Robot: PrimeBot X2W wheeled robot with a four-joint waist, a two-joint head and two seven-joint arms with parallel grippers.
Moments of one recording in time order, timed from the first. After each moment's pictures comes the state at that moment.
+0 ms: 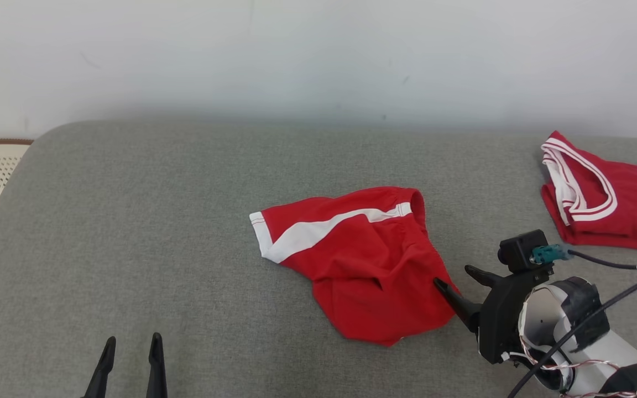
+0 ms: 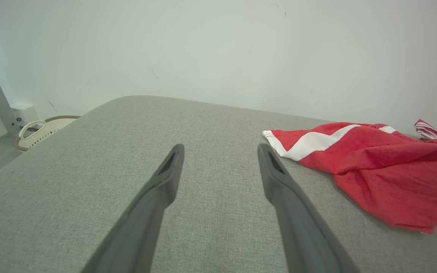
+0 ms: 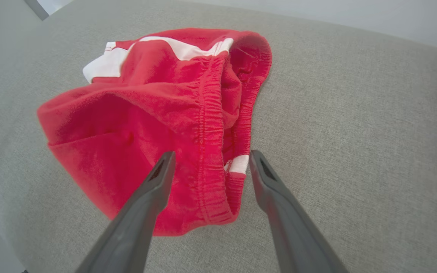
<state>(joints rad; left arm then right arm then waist) 0.03 0.25 -0.23 -0.09 -0.37 0.25 -0.26 -0.48 -0.48 0.75 0.33 0.70 0.13 0.26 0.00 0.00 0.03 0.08</state>
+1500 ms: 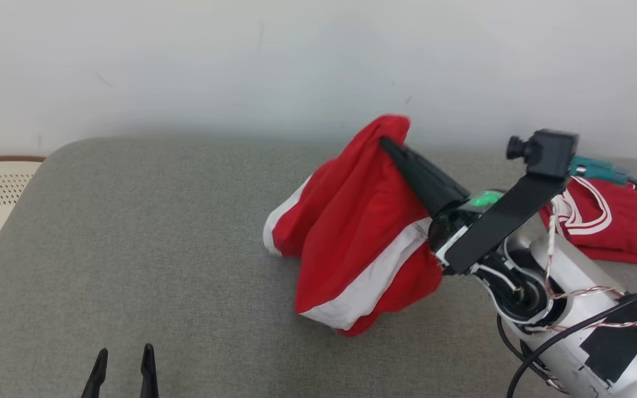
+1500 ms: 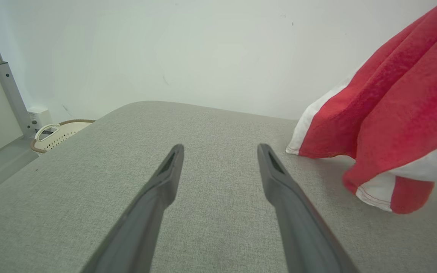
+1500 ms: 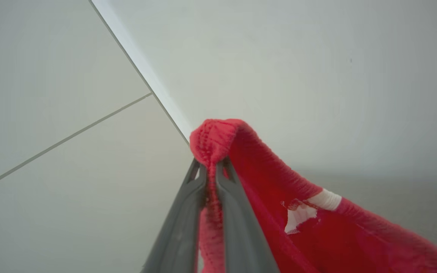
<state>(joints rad) 0.06 0.22 -0.17 -0.06 -0.33 0.20 -0.26 -0.70 -0.45 0.83 0.03 1.27 0.13 -0.01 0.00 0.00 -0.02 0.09</state>
